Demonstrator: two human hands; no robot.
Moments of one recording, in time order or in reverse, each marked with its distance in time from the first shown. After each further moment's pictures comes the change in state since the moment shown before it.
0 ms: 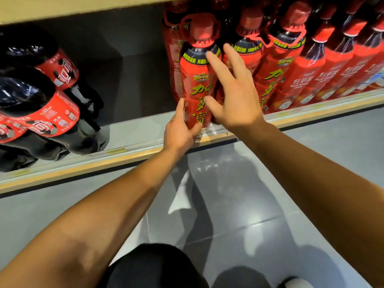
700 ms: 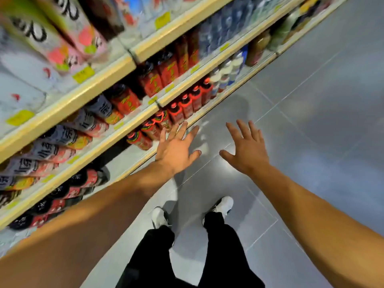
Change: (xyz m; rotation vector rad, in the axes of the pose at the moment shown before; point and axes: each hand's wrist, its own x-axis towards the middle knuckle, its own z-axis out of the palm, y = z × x) left_hand -0.211 0.523 -0.158 0.932 -0.659 0.620; right_hand -0.091 -0.070 -0.553 -0.237 -0.450 0.766
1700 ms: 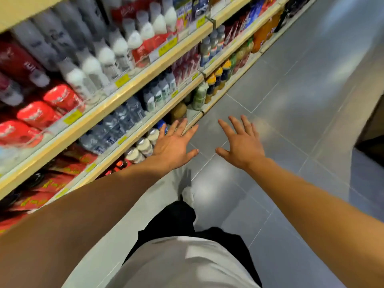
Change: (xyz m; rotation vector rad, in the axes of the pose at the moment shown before) left_hand 0.404 0.326 -0.202 0.055 0.068 0.199; right_hand 0.217 0.377 -0.306 -0.139 0.041 0.096
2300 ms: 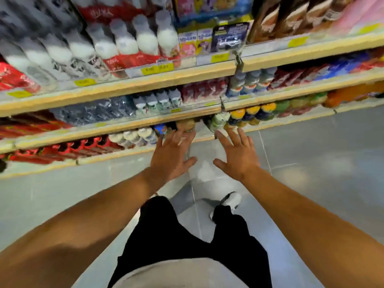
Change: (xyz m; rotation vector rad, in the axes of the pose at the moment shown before) left_hand 0.265 0.095 -0.002 -0.261 0.067 -0.631; right_hand 0.335 0.194 -0.048 -0.192 -0.282 -0.596
